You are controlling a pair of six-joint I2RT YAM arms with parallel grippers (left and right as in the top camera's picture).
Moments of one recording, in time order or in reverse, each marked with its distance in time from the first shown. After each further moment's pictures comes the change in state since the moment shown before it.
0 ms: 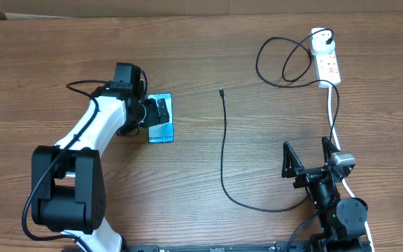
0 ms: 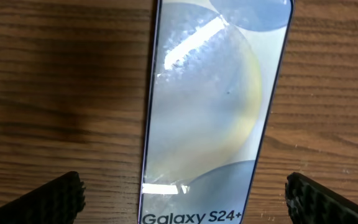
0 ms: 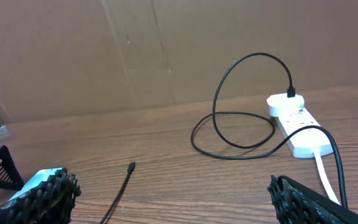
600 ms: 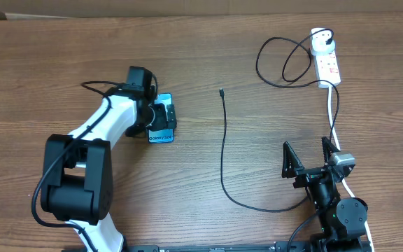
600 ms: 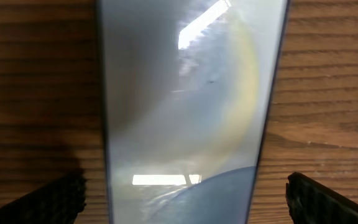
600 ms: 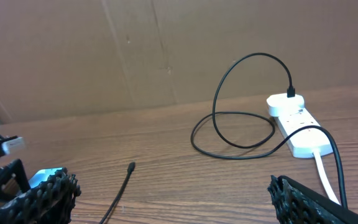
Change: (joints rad) left arm -0.060 0.072 0.002 0.024 -0.010 0.031; right arm 0.000 0.000 0.000 0.000 0.000 0.000
